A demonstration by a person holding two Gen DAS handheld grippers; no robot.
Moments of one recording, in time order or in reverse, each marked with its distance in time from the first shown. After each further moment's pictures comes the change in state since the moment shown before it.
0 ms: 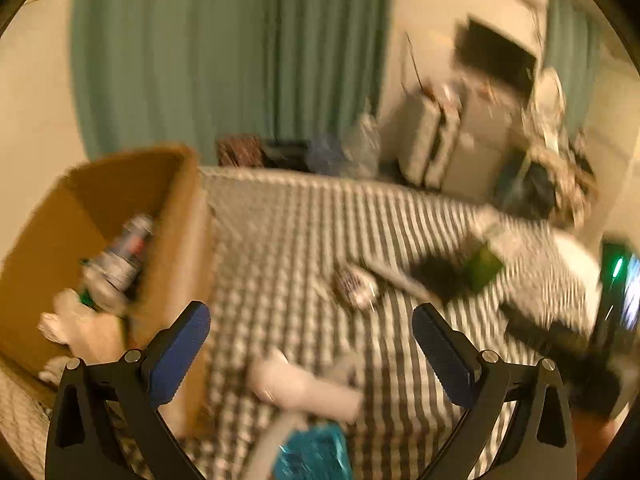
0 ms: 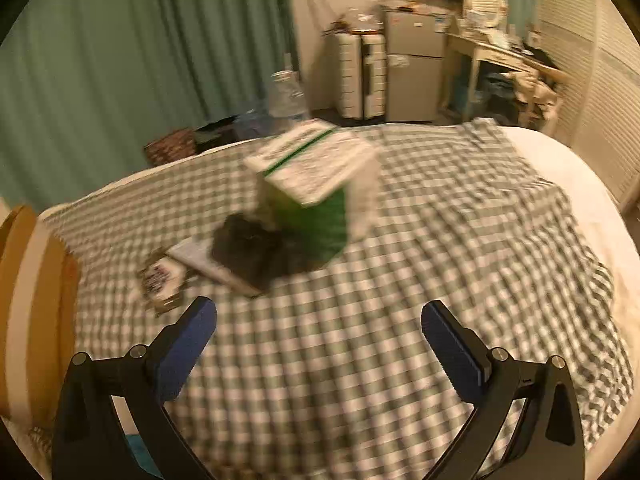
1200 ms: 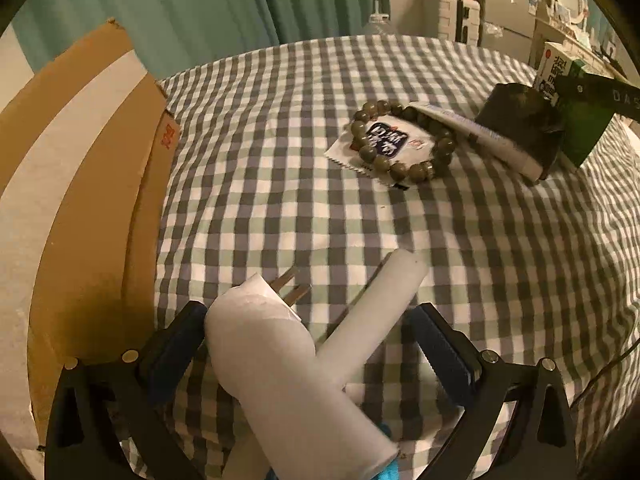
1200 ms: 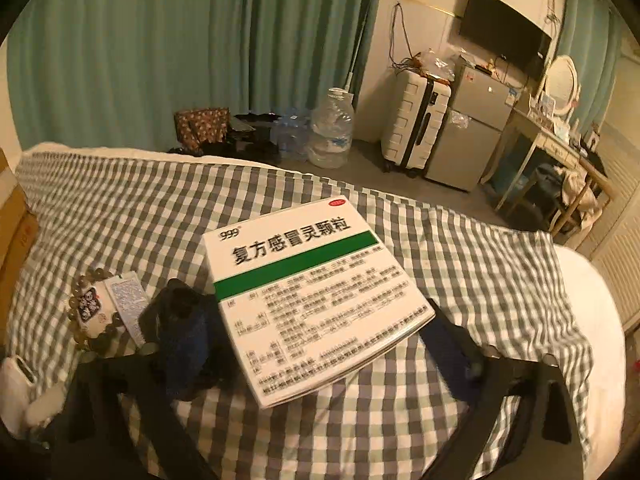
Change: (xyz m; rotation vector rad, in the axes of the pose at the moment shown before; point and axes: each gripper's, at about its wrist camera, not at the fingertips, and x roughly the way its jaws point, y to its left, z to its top) left arm 0.121 -0.017 -0.065 0.146 0.253 0.174; right arm 0.087 0.016 0.064 -0.361 -0.080 0.044
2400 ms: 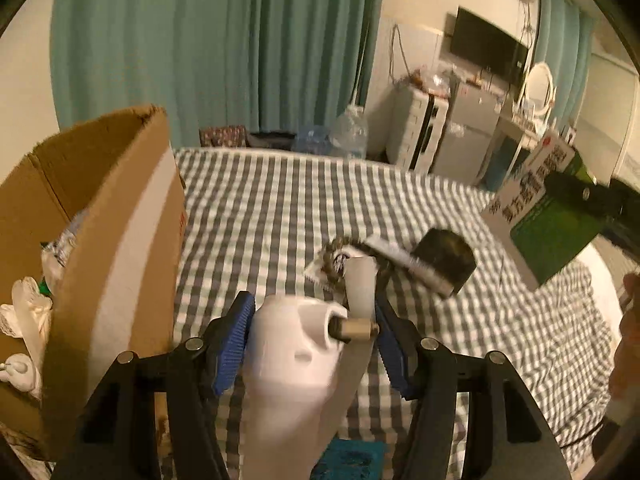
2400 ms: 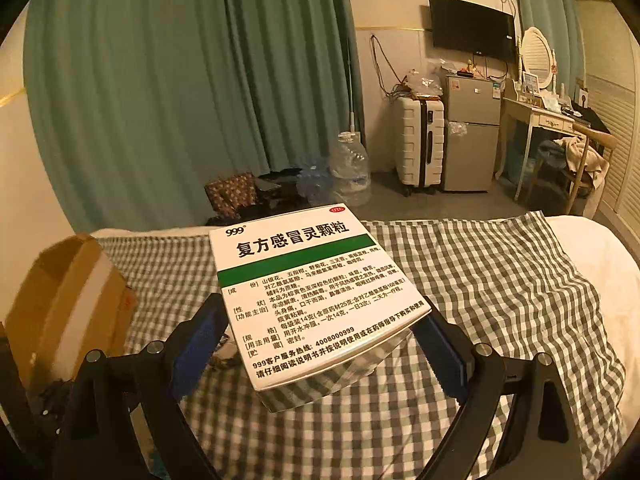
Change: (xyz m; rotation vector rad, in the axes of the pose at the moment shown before) left arm -0.096 0.050 0.018 -0.143 -0.295 -0.240; right arm -0.128 0.021 -0.004 0.218 -0.164 0.145
